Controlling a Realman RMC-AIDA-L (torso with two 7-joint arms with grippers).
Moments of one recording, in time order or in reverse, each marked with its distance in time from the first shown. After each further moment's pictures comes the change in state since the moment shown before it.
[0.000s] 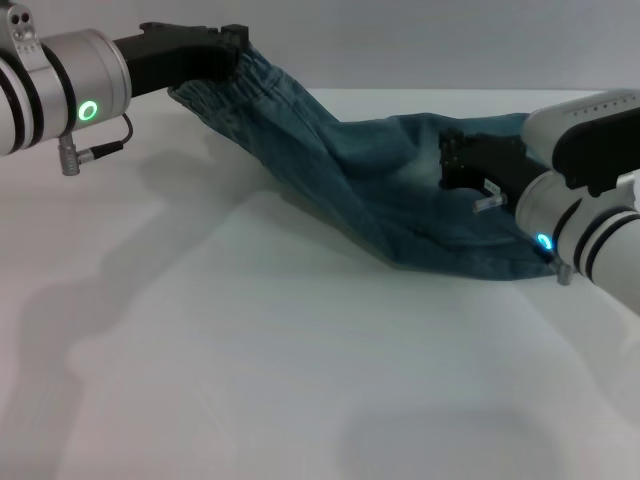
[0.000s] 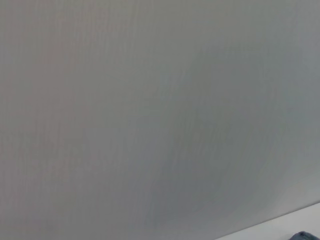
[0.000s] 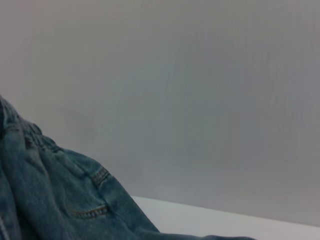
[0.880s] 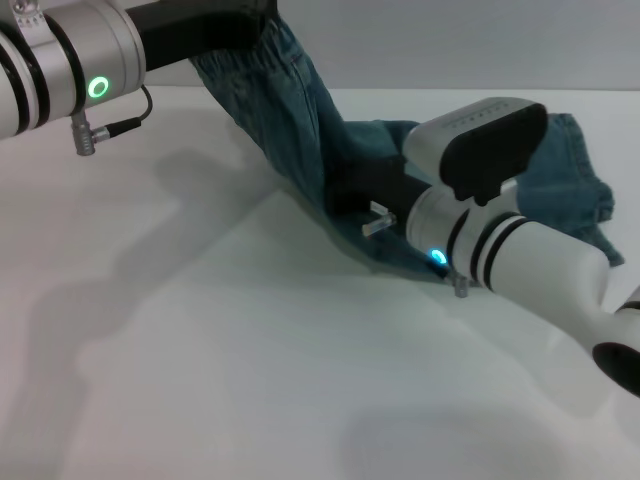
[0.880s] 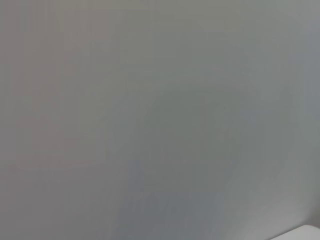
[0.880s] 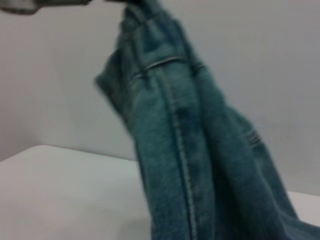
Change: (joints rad) left arm 0.016 0.002 0.031 -0.087 -0.070 0.001 0.011; right arm 0.207 0.004 -0.288 0.126 0.286 -0.072 0.012
